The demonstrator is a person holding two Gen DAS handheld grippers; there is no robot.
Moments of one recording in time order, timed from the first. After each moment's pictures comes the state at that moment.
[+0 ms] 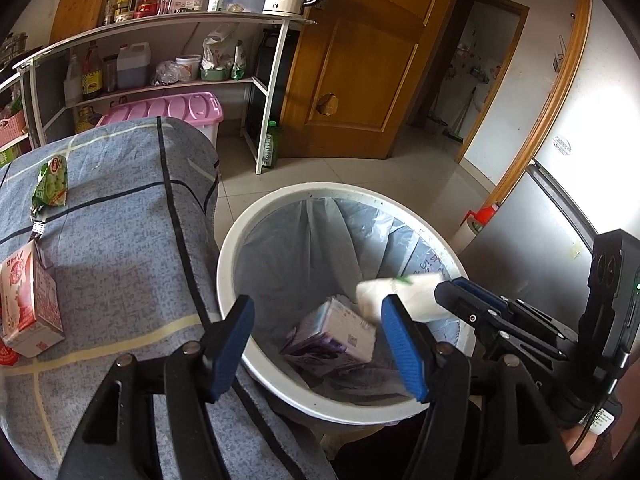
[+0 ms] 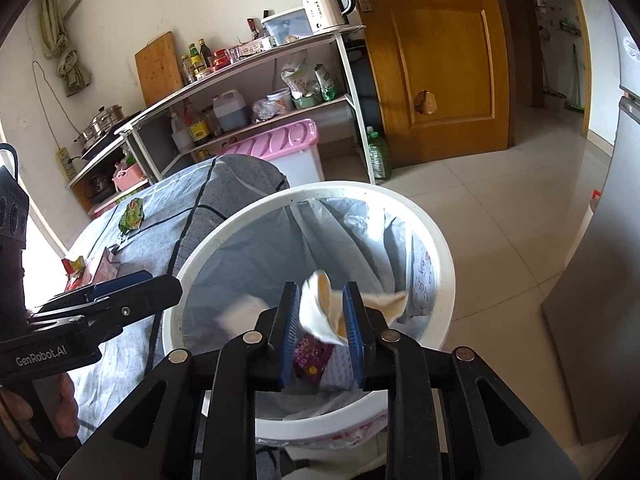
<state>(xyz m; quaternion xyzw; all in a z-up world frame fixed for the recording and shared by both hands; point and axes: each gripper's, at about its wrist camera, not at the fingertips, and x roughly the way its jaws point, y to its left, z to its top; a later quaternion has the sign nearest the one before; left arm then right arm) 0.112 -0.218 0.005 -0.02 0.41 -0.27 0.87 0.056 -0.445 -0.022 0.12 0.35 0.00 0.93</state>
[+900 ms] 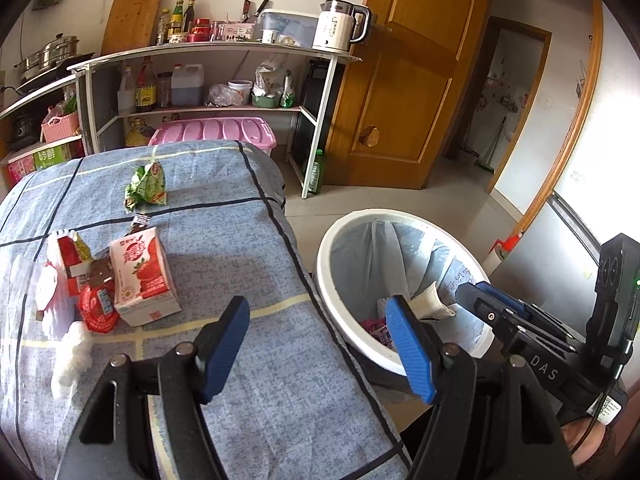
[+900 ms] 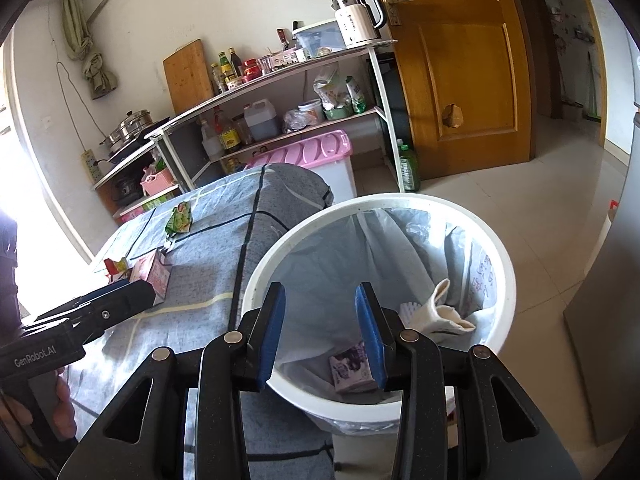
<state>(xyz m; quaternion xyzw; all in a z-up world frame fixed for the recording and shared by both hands) 0.078 -0.135 0.034 -0.04 0.37 -0.20 0.91 0.044 -0.388 0.000 0.13 0.32 0.04 0.94</state>
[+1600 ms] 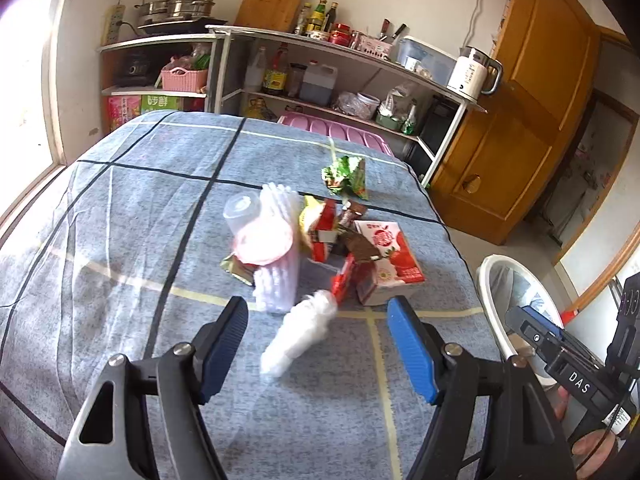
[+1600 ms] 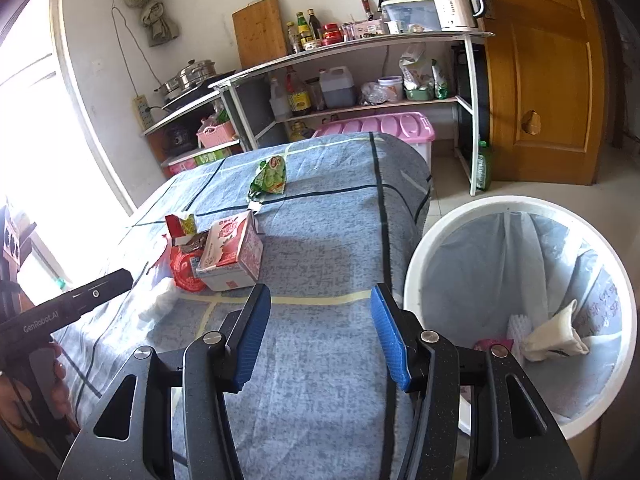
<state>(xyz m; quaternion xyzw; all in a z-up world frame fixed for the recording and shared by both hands) 0.074 0.035 0.009 -0.13 0.37 -0.04 0.92 0.087 -0.265 -0.010 0.06 0.35 0.15 0.92</state>
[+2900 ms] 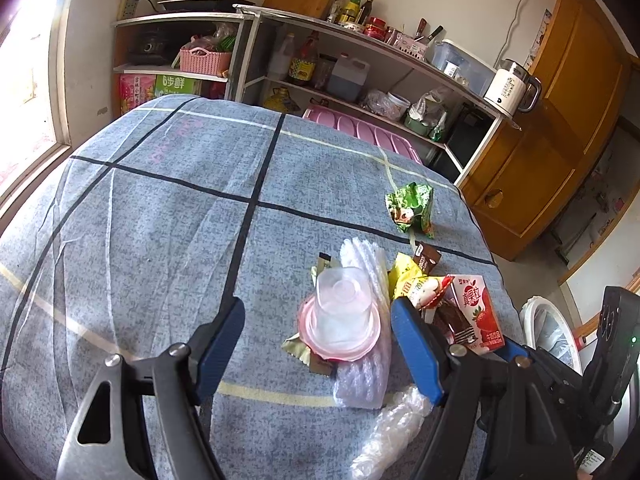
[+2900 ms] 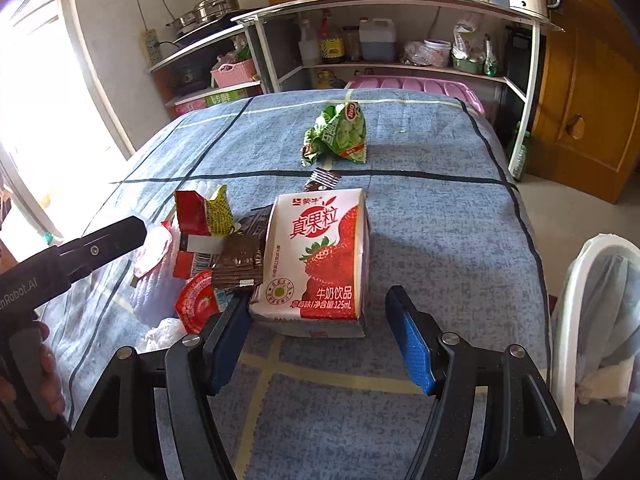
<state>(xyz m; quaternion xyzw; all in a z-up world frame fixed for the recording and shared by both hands) 0.142 0.093 -0.012 -0.16 0.39 -0.02 0.91 0.168 -0.156 -0.045 0.00 0.43 0.16 0.89</state>
